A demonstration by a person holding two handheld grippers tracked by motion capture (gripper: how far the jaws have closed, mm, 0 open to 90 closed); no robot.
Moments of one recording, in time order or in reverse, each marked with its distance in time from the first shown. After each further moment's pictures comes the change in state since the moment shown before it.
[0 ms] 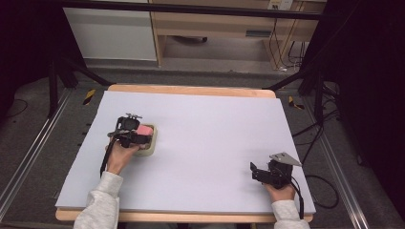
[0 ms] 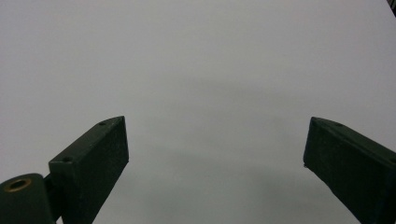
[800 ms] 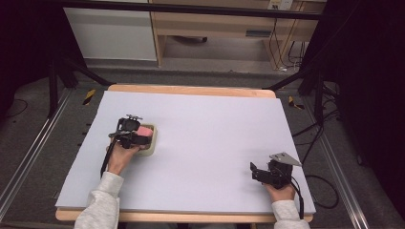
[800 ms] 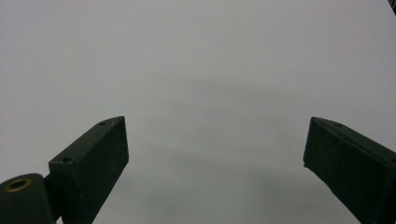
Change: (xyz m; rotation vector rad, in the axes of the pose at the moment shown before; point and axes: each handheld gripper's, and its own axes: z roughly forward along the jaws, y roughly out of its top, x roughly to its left) left arm 0.002 -0.003 0.009 0.014 0.006 -0.006; right arm 0.000 0.000 0.000 0.002 0.002 0.000
